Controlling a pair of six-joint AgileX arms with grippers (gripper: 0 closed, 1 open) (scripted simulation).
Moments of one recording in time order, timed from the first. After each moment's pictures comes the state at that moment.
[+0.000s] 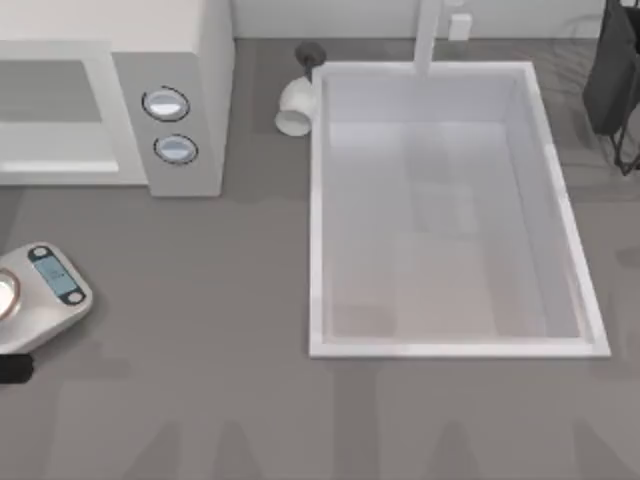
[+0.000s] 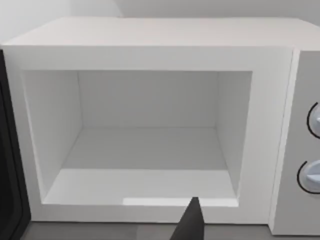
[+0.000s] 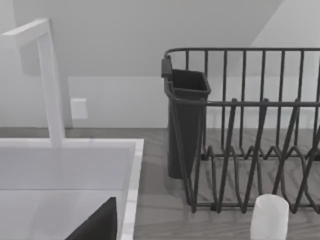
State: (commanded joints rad) left arm 0.00 0.00 0.00 0.00 0.00 0.00; right arm 0.00 0.00 0.00 0.00 0.00 0.00
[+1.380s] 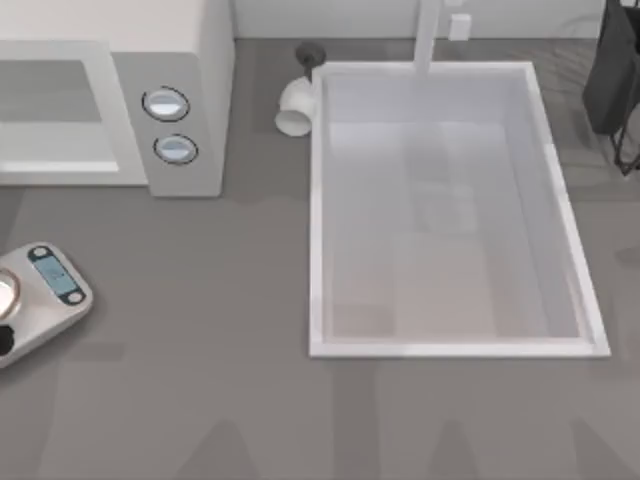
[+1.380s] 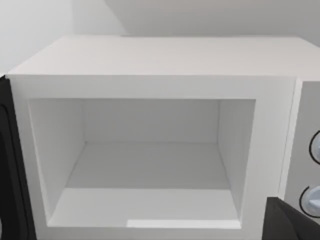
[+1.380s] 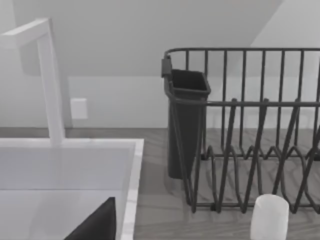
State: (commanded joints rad) left arm 0.07 0.15 0.10 0.05 0.07 0.00; right arm 0.00 0.00 0.00 0.00 0.00 0.00
